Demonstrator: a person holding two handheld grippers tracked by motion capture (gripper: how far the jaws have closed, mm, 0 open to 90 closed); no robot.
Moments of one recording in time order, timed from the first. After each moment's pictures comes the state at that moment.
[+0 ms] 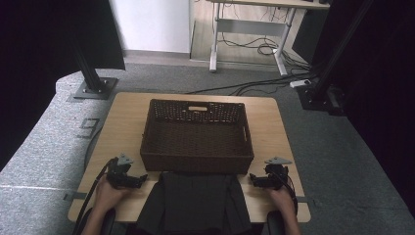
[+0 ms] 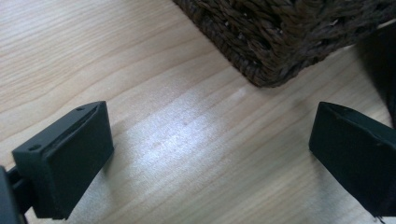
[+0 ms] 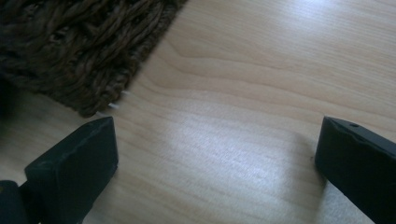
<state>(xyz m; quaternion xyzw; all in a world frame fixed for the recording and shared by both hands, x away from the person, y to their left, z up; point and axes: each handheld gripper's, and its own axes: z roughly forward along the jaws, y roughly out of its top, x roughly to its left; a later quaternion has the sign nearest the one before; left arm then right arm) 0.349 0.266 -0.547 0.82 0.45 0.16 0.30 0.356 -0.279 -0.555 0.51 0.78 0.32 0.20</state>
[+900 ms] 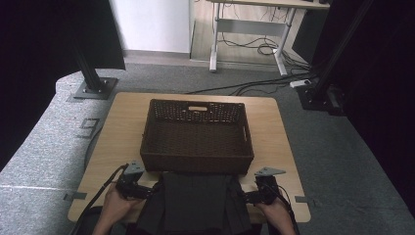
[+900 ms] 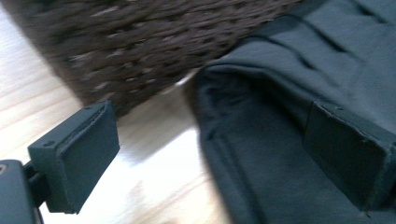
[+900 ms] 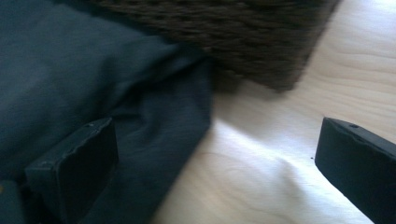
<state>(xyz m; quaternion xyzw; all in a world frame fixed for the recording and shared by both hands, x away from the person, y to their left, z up) 0.302 0.216 -0.509 0.83 0.39 0.11 0.37 0.300 -0.234 -0.521 0.46 0.80 0.37 0.10</state>
